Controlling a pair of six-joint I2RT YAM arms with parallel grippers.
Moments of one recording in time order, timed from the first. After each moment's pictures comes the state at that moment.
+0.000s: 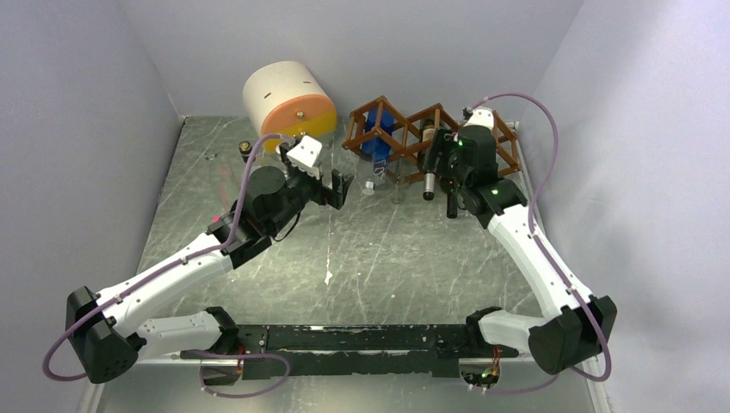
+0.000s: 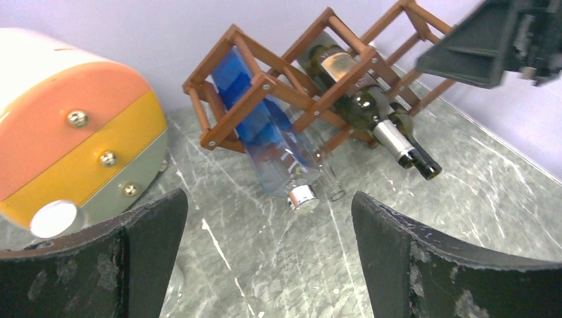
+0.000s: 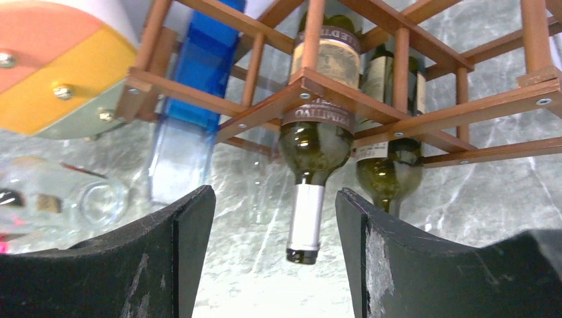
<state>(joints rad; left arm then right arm) -0.83 1.10 0.96 0.11 -0.24 -0.05 0.35 1.20 1.16 -0.36 0.27 0.31</state>
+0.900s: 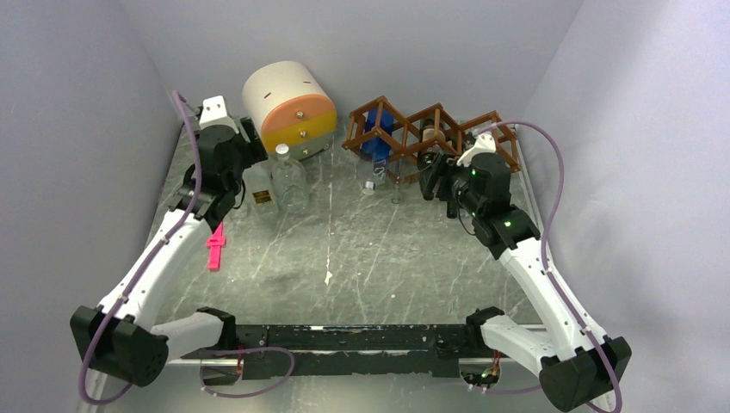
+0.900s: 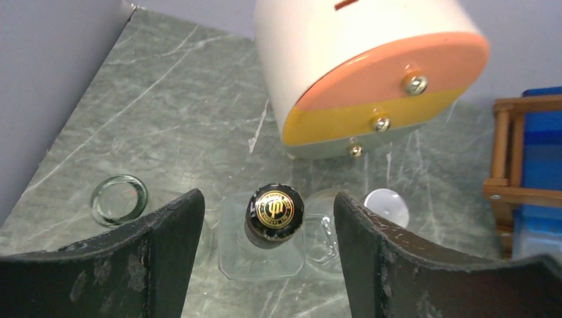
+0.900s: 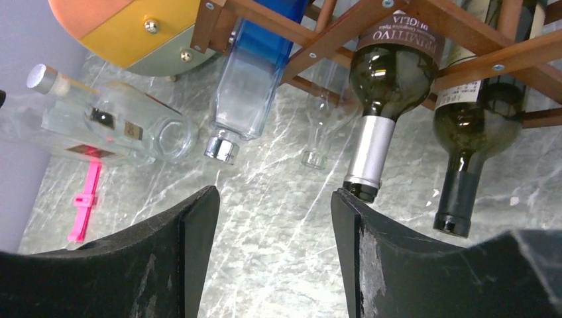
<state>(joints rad) -0.31 1.18 1.10 -0.21 -0.47 -0.32 0.35 0.98 0.97 -0.33 0.01 0.41</state>
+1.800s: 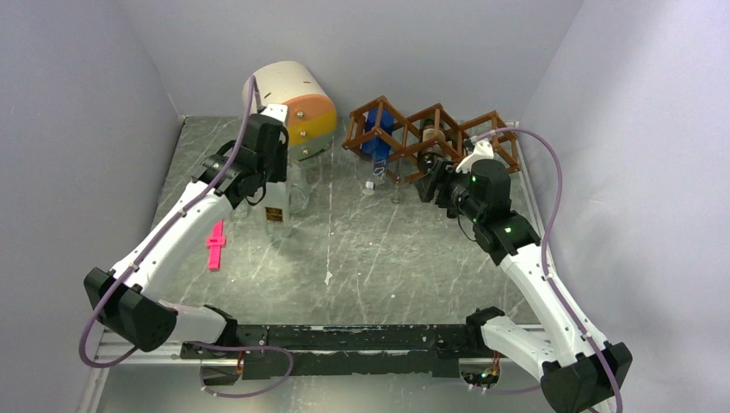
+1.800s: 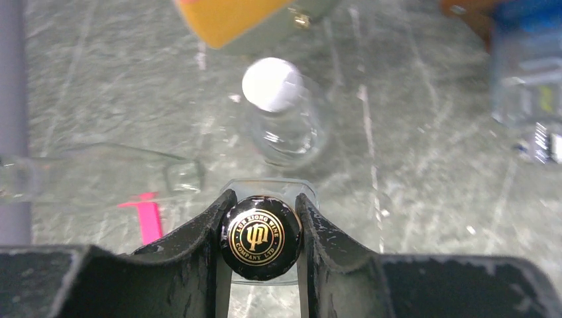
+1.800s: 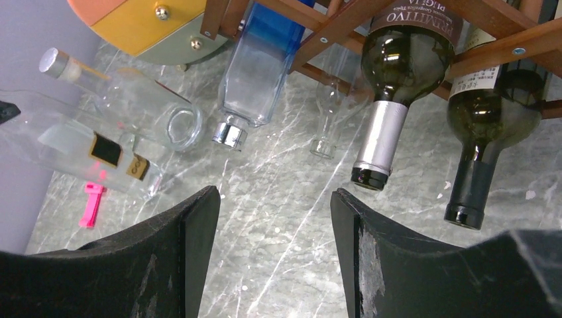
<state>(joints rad) -0.49 1.35 1.39 -0.70 -0.42 -0.21 0.35 0.95 0.93 -0.33 -0.04 0.42</state>
